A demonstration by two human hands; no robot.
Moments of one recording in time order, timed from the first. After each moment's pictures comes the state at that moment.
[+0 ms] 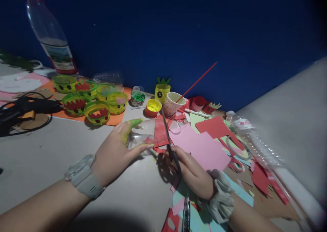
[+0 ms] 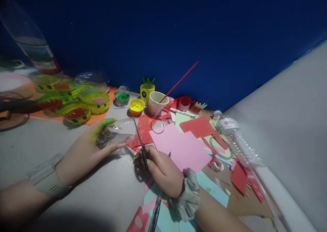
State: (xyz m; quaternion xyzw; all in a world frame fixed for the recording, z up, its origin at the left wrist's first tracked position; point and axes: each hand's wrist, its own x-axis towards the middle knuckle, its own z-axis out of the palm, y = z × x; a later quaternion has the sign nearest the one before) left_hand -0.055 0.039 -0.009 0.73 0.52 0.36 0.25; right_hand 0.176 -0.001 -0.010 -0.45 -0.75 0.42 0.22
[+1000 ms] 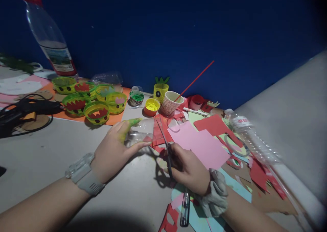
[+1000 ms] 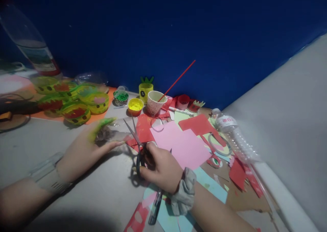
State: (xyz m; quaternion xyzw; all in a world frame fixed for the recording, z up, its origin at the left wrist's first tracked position) left_hand -0.056 0.040 -0.012 0.74 0.52 0.37 0.22; right_hand 0.171 -0.002 -0.006 -0.53 -0.79 0.27 0.15
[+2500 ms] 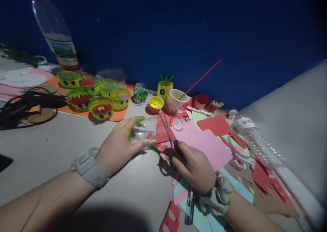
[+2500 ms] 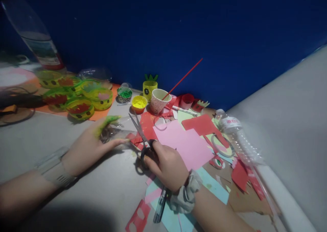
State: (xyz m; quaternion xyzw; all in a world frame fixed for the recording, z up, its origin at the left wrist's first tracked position) left_hand -0.054 0.040 -0.011 0.73 0.52 0.36 0.27; right_hand 0.173 -0.006 -0.010 -0.52 -0.84 0.02 0.15
